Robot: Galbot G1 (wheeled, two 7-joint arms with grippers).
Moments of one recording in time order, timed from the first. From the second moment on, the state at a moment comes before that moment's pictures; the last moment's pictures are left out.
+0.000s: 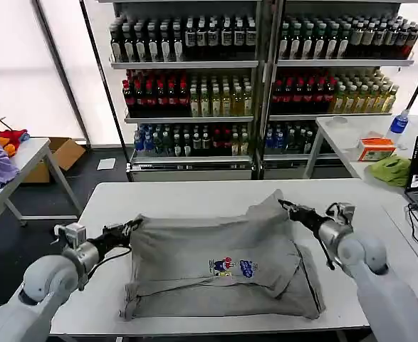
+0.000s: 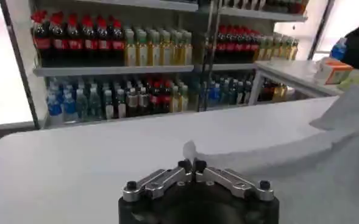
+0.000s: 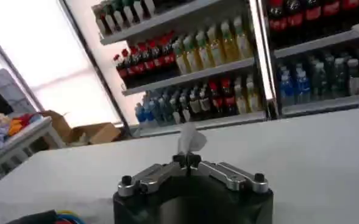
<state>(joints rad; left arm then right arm) 1.17 -0.85 -0.45 -1.90 -0.74 0.55 0.13 -1.03 0.97 0.49 1.79 0.93 -0.58 -0.10</state>
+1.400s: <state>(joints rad) 1.68 -1.16 -0.57 -2.21 -0.49 0.50 -0.18 -1.63 1.07 0.75 2.05 0.62 -0.10 -0.14</state>
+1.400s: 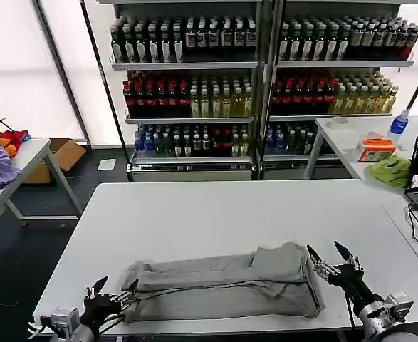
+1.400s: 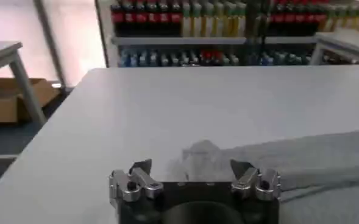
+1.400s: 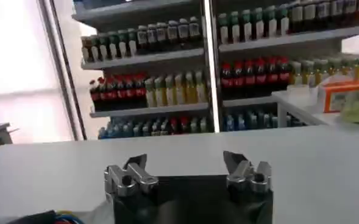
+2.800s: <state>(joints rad) 1.60 -1.24 -0.63 -2.12 -0.53 0.44 -0.31 -1.63 1.06 0.74 2.02 0.61 0.00 -0.14</state>
